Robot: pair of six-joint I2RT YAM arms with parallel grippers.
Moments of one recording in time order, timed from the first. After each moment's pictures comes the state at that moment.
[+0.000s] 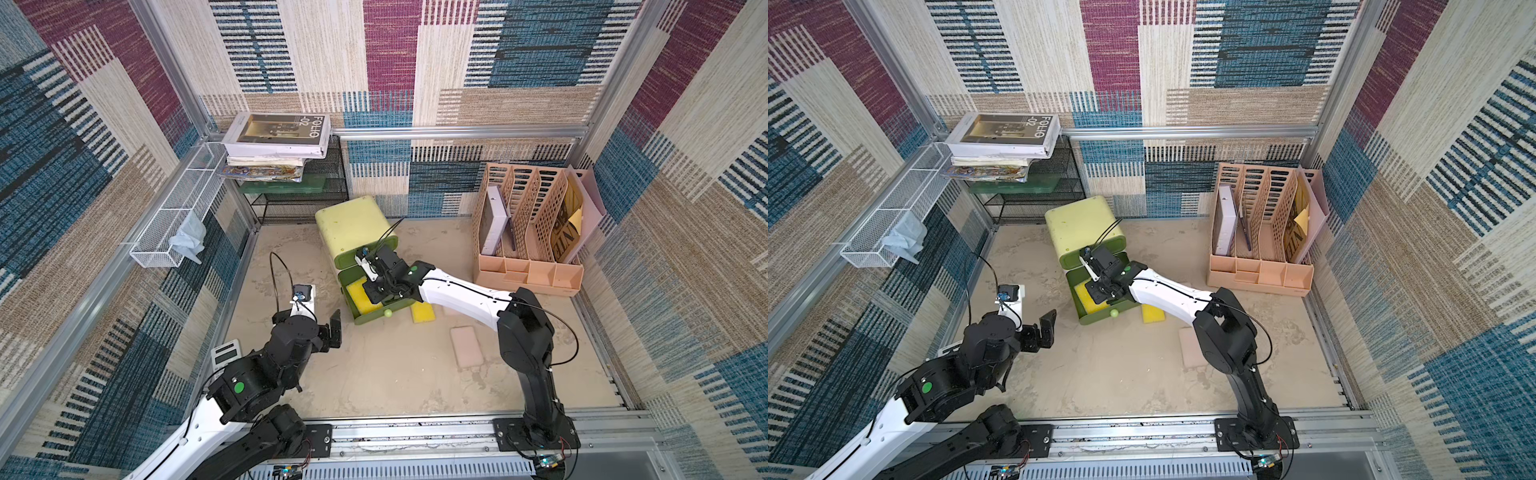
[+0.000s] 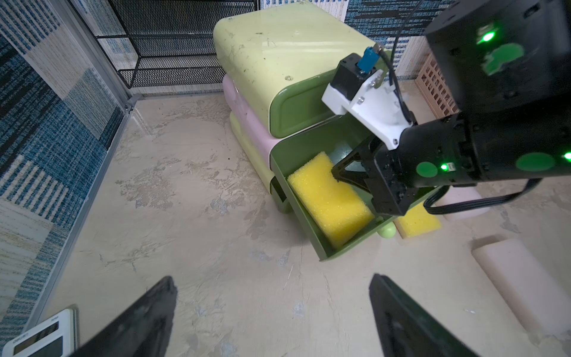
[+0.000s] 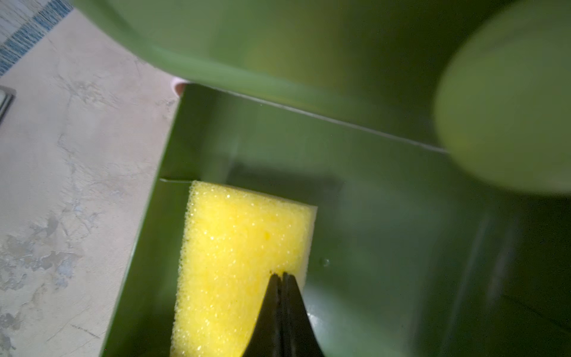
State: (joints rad) left arm -0.76 0.63 0.84 -0.78 -0.57 -0.36; right arm 0.90 2.04 1.70 -0.49 0.09 0.14
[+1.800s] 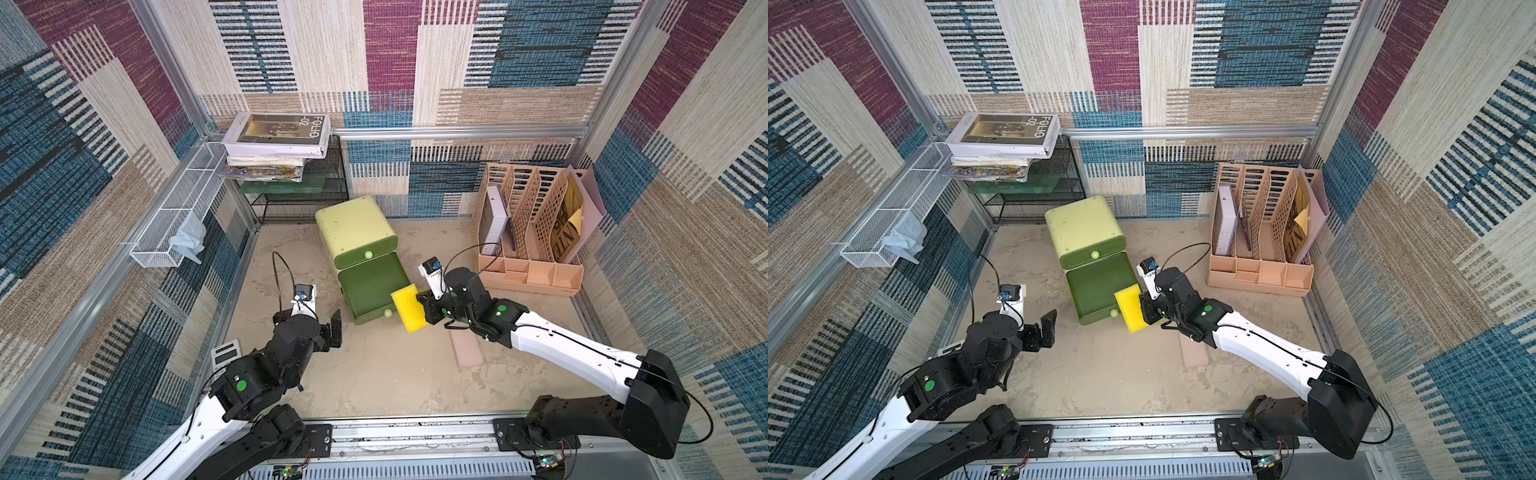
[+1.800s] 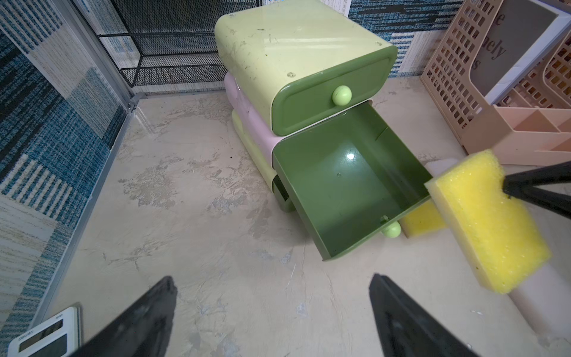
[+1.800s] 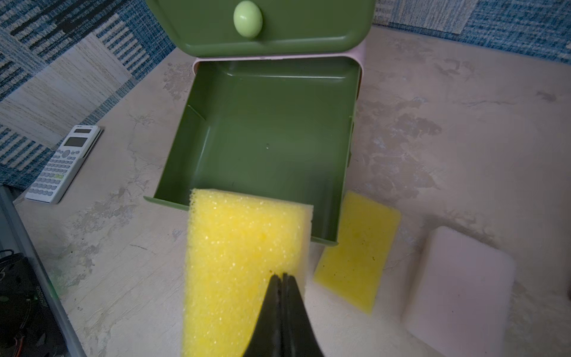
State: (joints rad) left arm -0.76 0.64 0.84 -0.78 -0.58 -0.35; right arm 0.79 1.28 0.91 -0.23 0.02 0.23
